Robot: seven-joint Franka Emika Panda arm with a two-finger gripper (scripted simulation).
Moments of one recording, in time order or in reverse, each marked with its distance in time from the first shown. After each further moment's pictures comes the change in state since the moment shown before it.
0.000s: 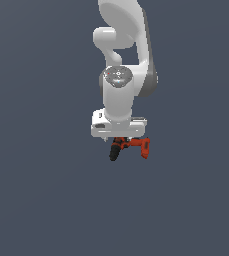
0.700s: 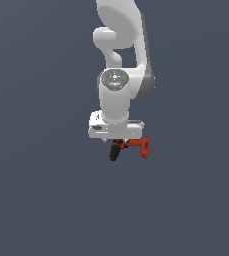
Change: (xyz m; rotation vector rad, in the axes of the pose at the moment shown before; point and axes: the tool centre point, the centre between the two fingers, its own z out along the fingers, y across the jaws) arm 0.004 0.010 0.006 -0.003 0.000 0.036
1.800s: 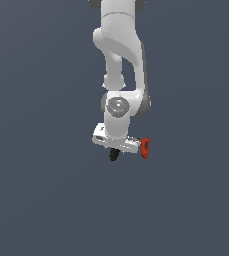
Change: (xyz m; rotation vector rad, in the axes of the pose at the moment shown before) arm -0.007 0.002 0.087 -0.044 -0.030 0.232
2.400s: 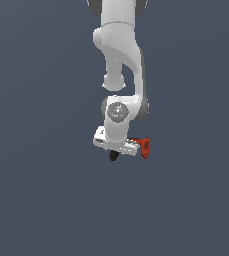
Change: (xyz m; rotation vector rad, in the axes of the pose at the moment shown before) arm -0.001 0.000 0.024 -0.001 0.000 0.006
